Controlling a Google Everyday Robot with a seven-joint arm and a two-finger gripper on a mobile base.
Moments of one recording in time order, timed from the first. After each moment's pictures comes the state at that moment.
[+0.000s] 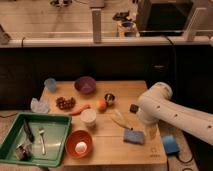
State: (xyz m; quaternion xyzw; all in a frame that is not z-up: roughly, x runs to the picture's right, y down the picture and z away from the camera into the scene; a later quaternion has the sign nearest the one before) arm 0.195 0.182 0.714 -0.30 -0.03 -0.18 0.94
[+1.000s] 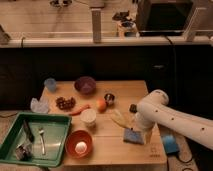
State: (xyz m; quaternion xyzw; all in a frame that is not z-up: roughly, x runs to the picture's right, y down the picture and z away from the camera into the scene) arm 0.176 0.216 0.746 -0.31 -0.09 -0.21 0.92
